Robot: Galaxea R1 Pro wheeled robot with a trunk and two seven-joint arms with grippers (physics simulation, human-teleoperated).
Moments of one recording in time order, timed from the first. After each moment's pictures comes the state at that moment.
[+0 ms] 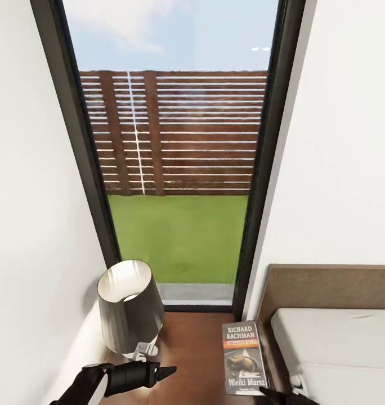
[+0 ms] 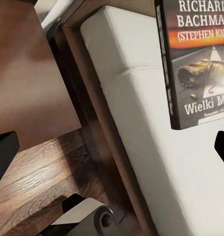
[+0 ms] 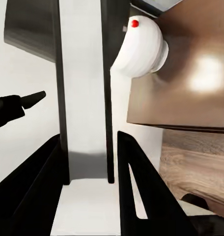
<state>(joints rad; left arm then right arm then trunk) -0.34 0.04 -0.02 -0.70 0.10 0.40 -0.89 -0.52 -0.26 0.21 0.08 -0.57 0.09 1.29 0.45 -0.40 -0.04</state>
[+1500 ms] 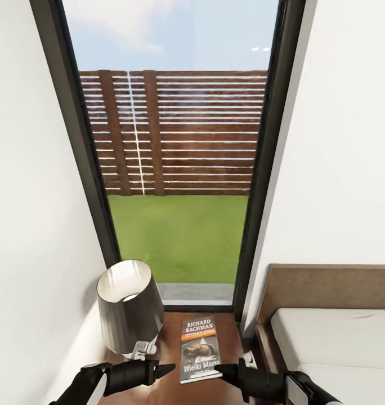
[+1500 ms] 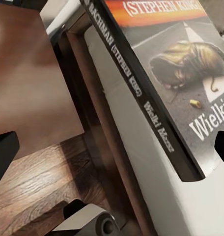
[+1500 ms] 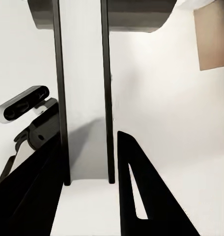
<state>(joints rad) -0.34 0.04 0.00 -0.70 0.10 0.39 -0.88 -0.54 -0.09 0.19 -0.18 -0.59 0.70 1.11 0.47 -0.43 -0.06</state>
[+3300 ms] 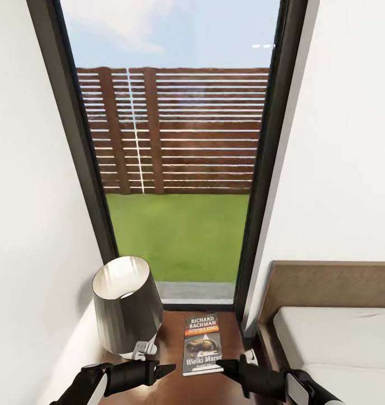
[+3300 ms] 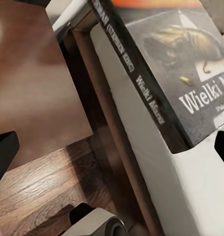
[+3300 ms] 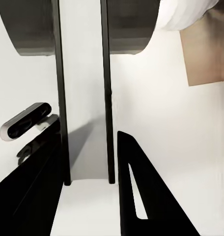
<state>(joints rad) -0.34 0.03 -0.01 -0.70 0.10 0.39 -0.88 -0.54 -0.09 0.12 -0.20 -0.58 0.73 1.05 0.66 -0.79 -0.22</state>
